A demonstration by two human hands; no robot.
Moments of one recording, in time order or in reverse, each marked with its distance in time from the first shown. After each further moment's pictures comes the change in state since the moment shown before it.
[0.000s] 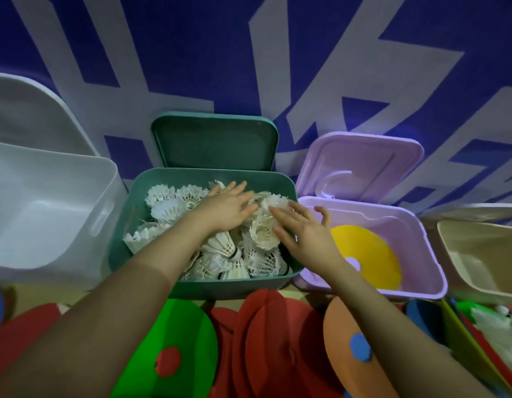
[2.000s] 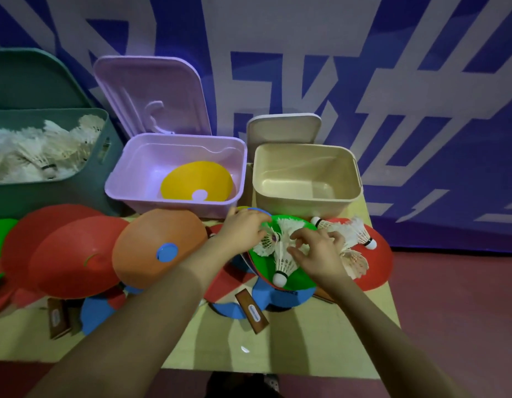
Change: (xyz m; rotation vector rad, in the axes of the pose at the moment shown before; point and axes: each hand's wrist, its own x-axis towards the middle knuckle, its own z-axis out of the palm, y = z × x) left_hand 0.016 0.472 0.181 0.002 0.103 0.073; right_hand -0.346 0.322 -0.120 0.240 -0.085 0.374
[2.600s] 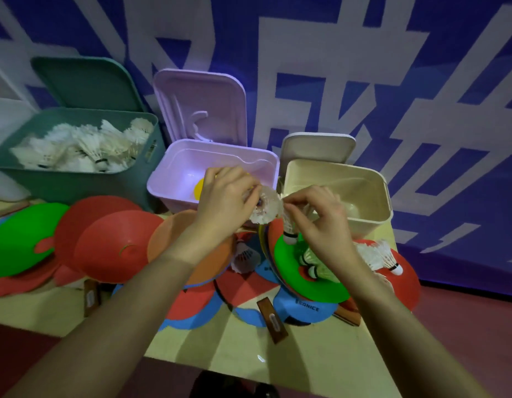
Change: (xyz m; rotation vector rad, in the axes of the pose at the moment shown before) left_hand -0.061 -0.039 -0.088 -0.022 0.850 0.038; right_hand 0.035 -0.104 -0.055 0.402 0.250 -0.472
